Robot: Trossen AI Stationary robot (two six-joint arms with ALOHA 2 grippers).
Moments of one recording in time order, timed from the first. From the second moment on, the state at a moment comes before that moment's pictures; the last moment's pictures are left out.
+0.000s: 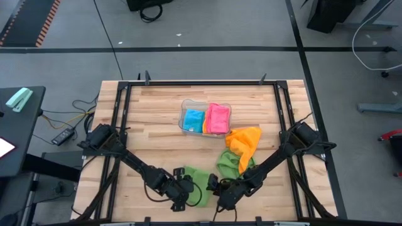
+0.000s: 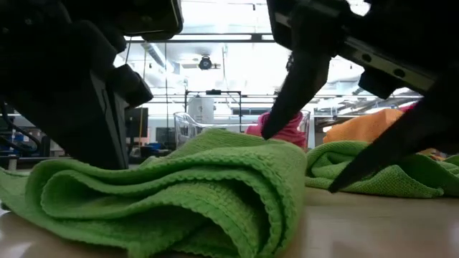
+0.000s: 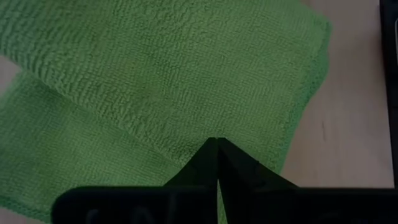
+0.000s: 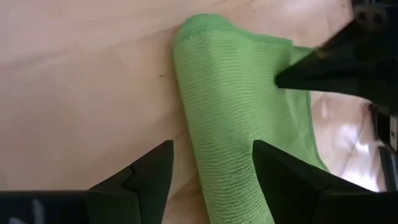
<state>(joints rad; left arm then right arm) -0.62 1.94 1.20 -0.30 -0.23 -0.64 0.64 2.00 1.14 0.01 0.39 -0.64</state>
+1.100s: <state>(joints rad) -0.66 1.91 1.22 -0.28 -0.29 -0.59 0.54 2.04 1.14 0.10 0.14 -0.73</state>
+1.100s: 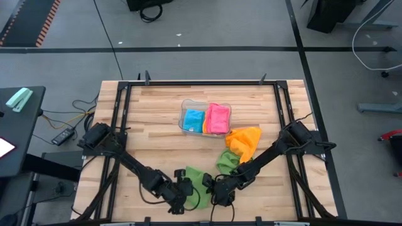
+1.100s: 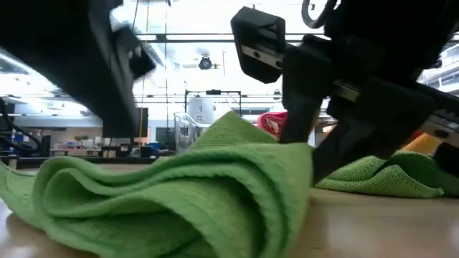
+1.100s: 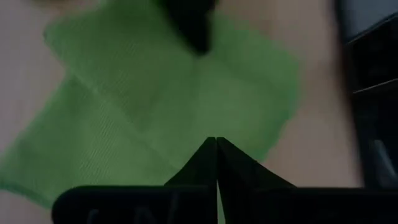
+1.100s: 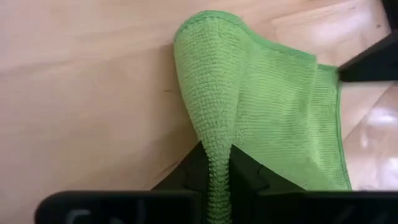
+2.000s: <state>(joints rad) -0.64 2.02 1.22 -0.17 -0.38 -0.60 0.45 1.99 1.43 -0.53 -0.24 -0.36</state>
